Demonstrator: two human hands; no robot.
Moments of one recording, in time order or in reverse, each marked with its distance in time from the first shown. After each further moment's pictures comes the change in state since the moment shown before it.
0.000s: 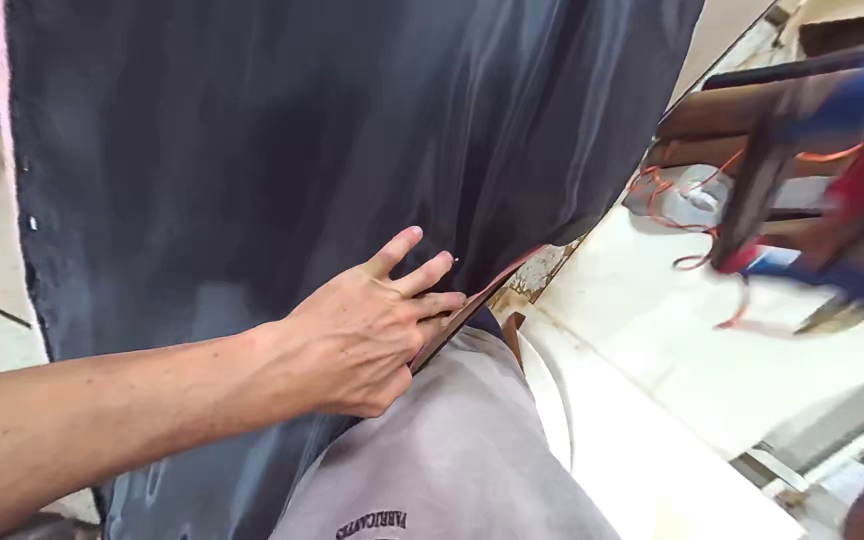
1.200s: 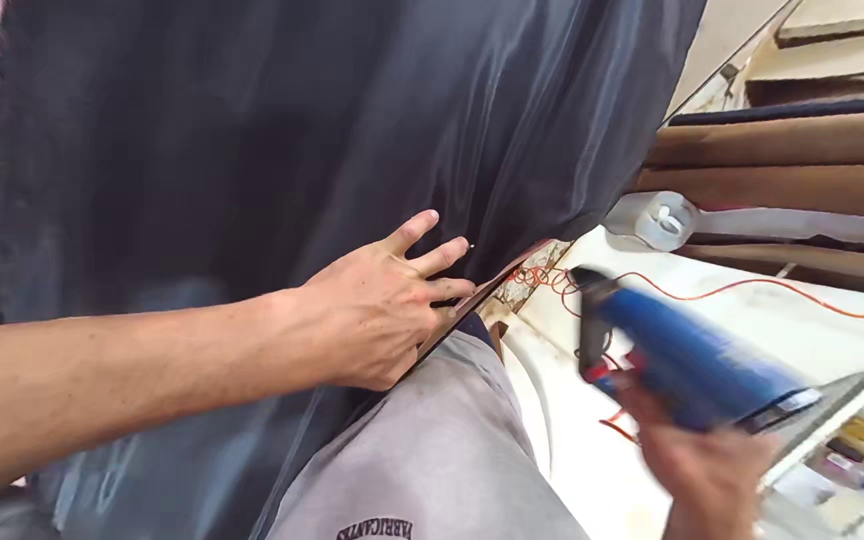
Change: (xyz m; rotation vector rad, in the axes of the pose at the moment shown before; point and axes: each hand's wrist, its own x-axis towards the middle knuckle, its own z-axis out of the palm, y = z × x) left_hand 0.000 -0.004 0.007 0.000 0.005 0.024; right_hand -0.132 -0.071 0.178 -0.221 0.341 0.005
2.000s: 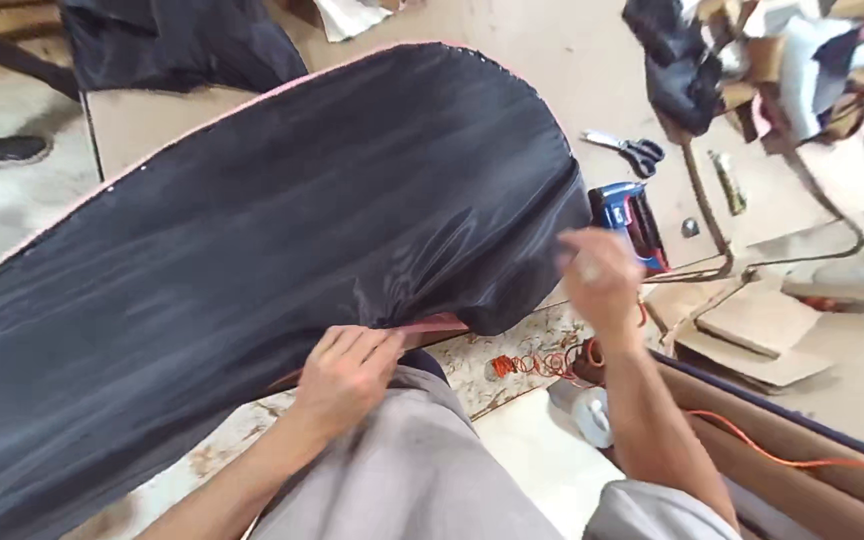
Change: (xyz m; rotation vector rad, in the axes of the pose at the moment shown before) left_hand 0.091 0.148 0.055 0.073 1.146 -1.158; right_hand 0.327 -0.001 -0.004 -0.124 -0.101 -1.123
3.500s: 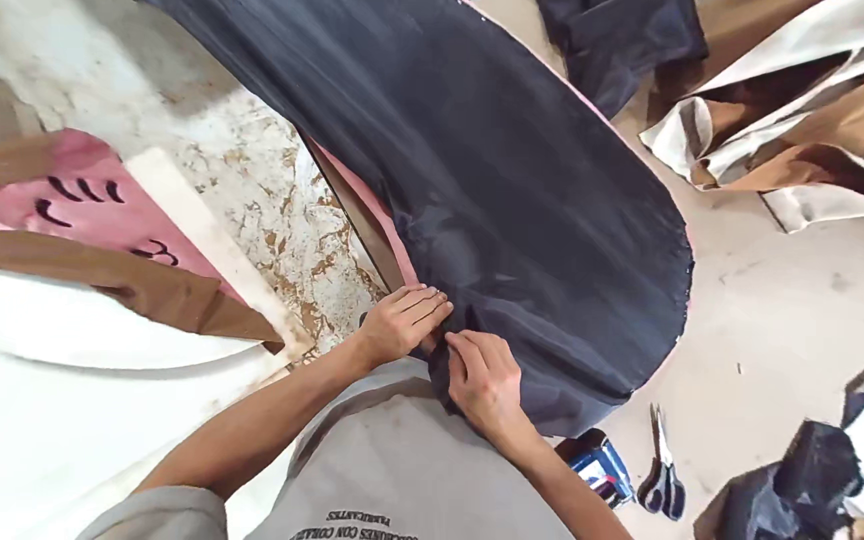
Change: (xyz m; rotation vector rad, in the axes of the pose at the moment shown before) left_hand 0.072 0.141 0.174 0.437 0.570 -0.680; right_hand 0.044 0.005 0.062 0.568 -0.455 -1.061
